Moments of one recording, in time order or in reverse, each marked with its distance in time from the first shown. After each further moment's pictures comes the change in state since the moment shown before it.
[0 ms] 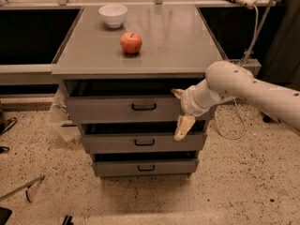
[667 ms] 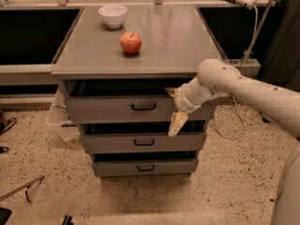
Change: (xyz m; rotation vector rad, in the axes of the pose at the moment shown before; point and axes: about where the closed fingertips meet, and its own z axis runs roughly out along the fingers) arm -0.003 -0.019 0.031 -0.037 -0.028 -0.003
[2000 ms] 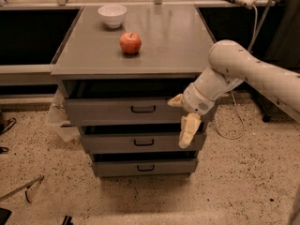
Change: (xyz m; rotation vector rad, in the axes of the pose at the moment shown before) arm -0.041 0.086 -0.073 -0.365 -0.057 0.140
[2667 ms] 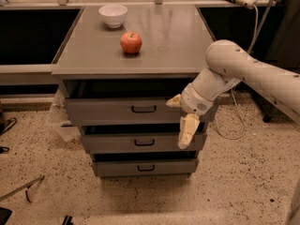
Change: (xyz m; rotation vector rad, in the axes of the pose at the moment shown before) arm -0.001 0.002 0.002 -0.011 0.017 -0.013
